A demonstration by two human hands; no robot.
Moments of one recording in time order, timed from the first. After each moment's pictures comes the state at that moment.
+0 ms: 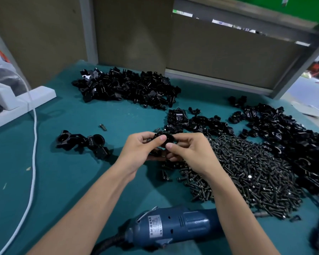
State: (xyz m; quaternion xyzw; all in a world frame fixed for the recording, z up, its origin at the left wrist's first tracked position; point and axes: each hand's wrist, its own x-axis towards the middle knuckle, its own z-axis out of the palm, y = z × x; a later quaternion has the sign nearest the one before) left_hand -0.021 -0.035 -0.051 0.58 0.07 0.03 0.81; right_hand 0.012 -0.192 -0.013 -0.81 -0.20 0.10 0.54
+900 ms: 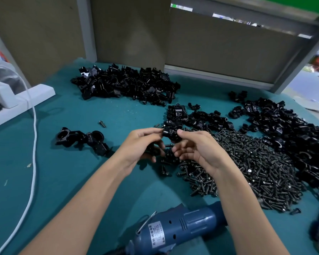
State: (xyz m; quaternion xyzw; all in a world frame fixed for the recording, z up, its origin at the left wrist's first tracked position) left_hand -0.027 -0.033 -0.037 0.62 0.08 -0.03 0.78; right_hand 0.012 -0.207 -0.002 -0.70 -0.05 0.24 0.67
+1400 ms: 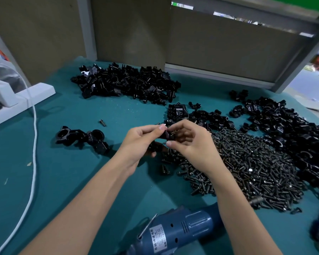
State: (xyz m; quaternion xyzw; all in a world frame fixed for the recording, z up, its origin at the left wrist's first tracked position) left_hand -0.027 -0.039 -0.035 0.60 0.09 0.02 0.79; right_hand 0.008 -0.199 -0.013 -0.85 -0.24 0.00 0.47
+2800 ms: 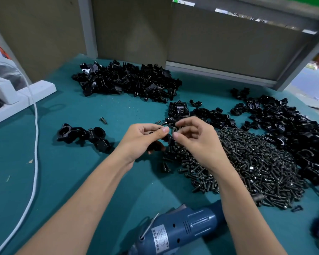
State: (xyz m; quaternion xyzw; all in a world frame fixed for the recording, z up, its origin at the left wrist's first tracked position) left_hand -0.029 -0.031 -0.036 0.67 0.06 0.00 0.74; right_hand 0.009 -0.206 -0.012 -0.81 -0.24 0.01 0.53
